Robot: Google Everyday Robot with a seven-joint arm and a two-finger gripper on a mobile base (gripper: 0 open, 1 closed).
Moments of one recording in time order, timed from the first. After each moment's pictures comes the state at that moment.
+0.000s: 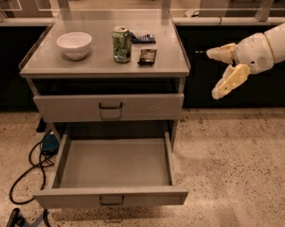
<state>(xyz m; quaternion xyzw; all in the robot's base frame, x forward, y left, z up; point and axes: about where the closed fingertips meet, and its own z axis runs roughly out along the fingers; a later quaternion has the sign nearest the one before) 0.602 -0.205 0.896 -0.57 0.68 0.27 0.37</state>
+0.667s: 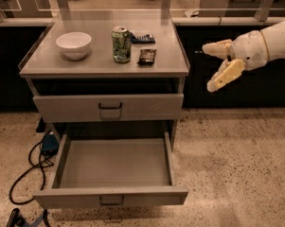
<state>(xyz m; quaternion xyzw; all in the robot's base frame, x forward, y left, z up) 0.619 -0.199 0.904 -0.56 0.66 0.30 0.40</state>
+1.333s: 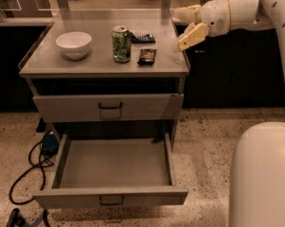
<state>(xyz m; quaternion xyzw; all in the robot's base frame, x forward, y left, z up) 0.701 -0.108 0.977 -0.55 0.60 0.34 0.48</state>
